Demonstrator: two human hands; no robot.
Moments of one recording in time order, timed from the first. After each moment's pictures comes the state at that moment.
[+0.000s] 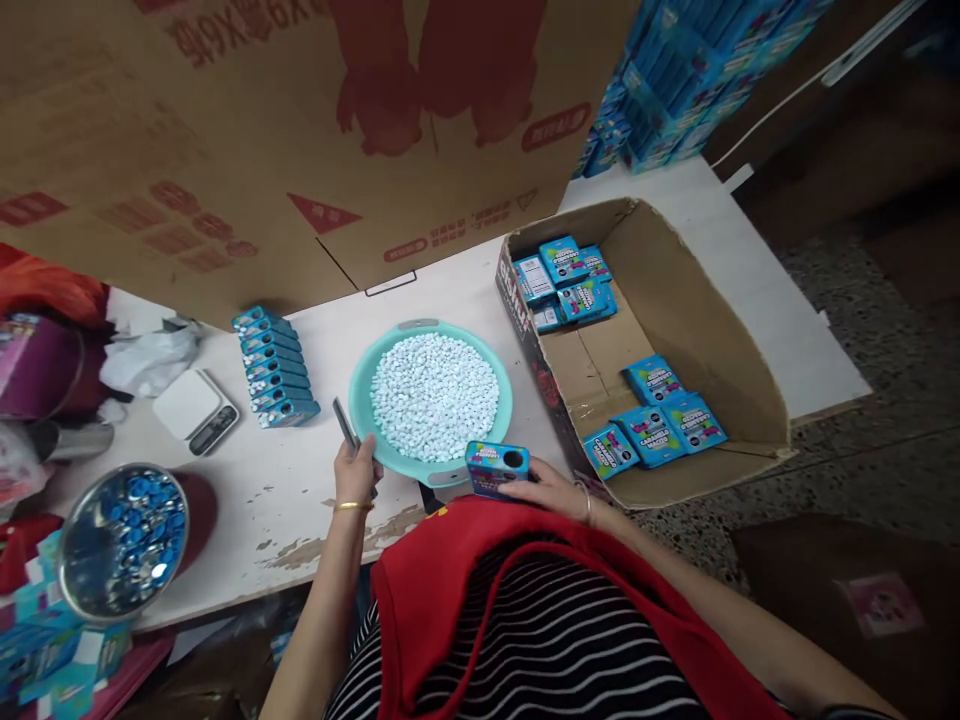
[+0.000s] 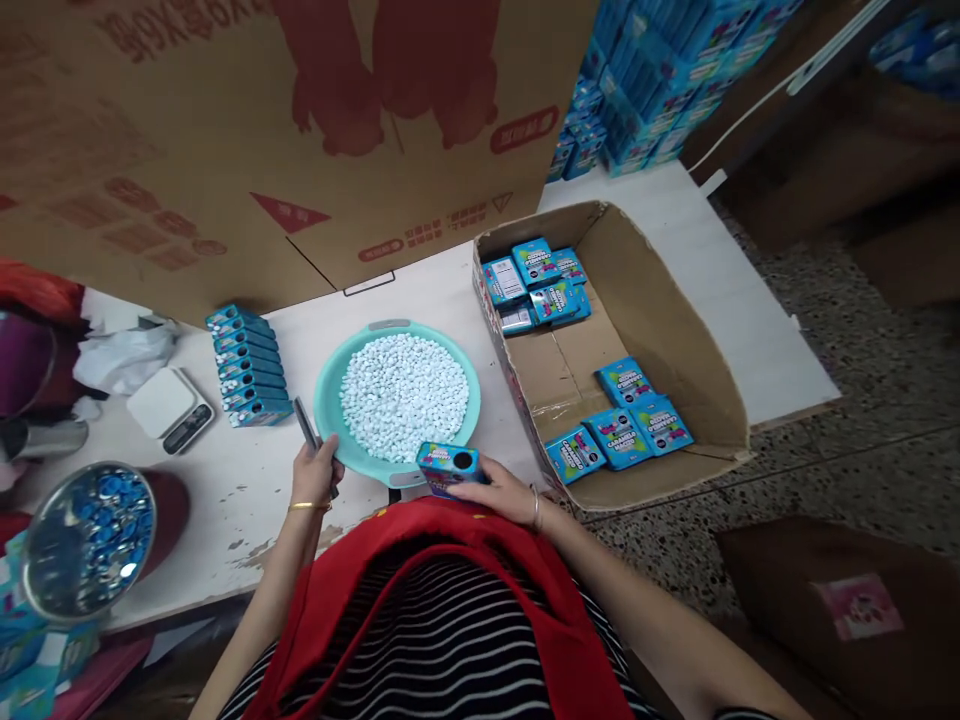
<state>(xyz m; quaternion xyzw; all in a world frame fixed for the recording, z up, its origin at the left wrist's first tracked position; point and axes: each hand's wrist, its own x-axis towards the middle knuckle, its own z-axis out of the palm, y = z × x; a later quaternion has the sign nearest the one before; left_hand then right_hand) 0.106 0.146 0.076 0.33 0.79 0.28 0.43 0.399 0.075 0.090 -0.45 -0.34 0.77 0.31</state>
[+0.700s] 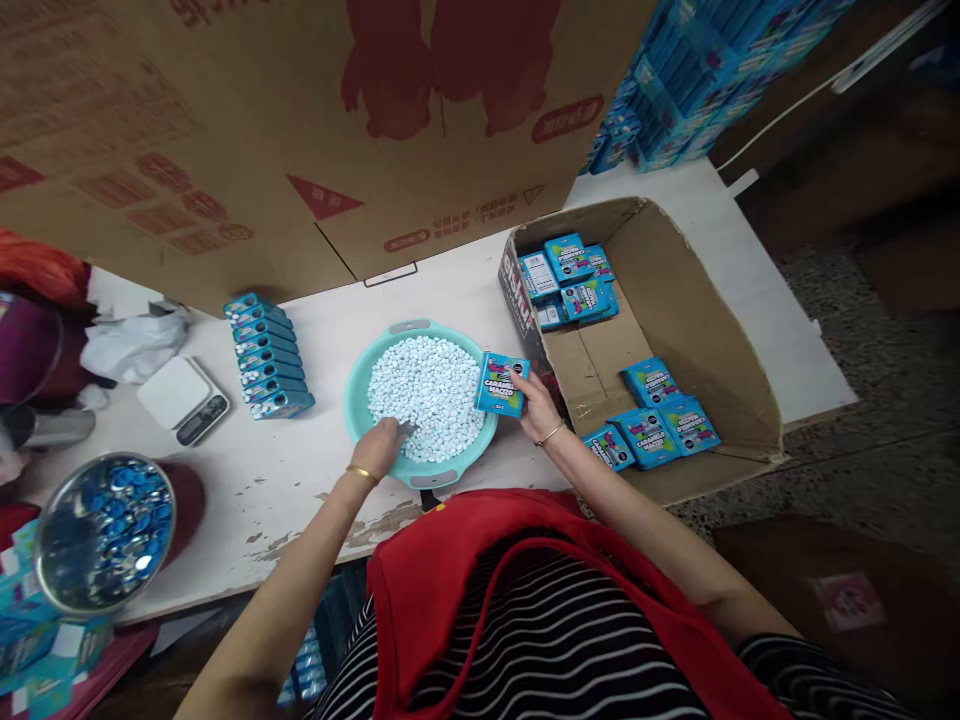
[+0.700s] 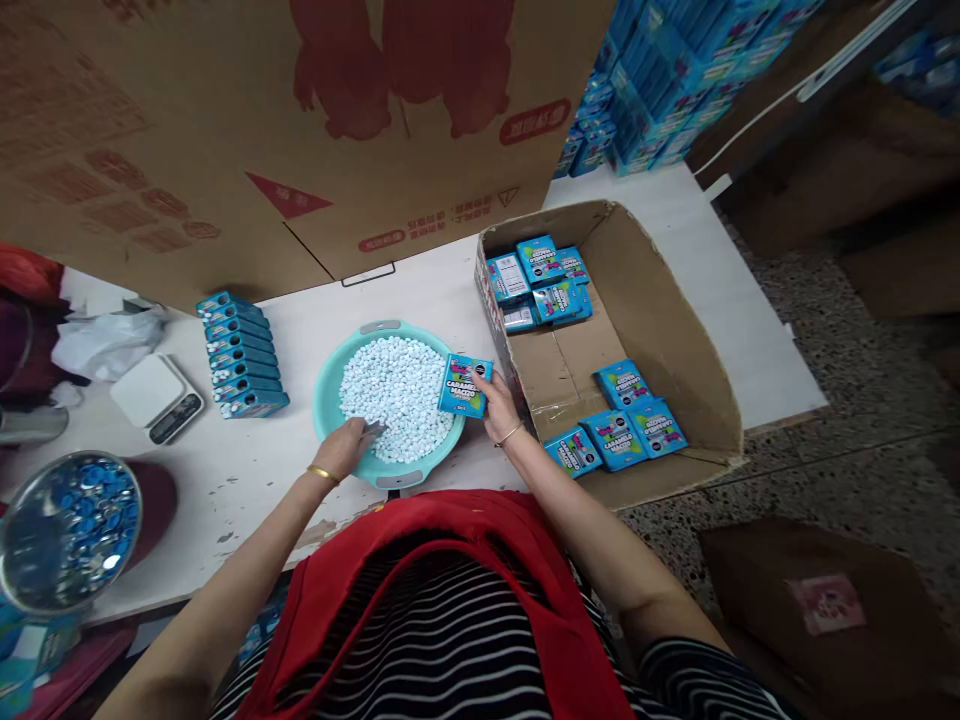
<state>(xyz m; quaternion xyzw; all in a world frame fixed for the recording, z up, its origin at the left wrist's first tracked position) 0.114 0.169 0.047 0.74 0.60 -0.15 0.27 0.390 0.176 0.040 -0.50 -0.11 0.64 0.57</state>
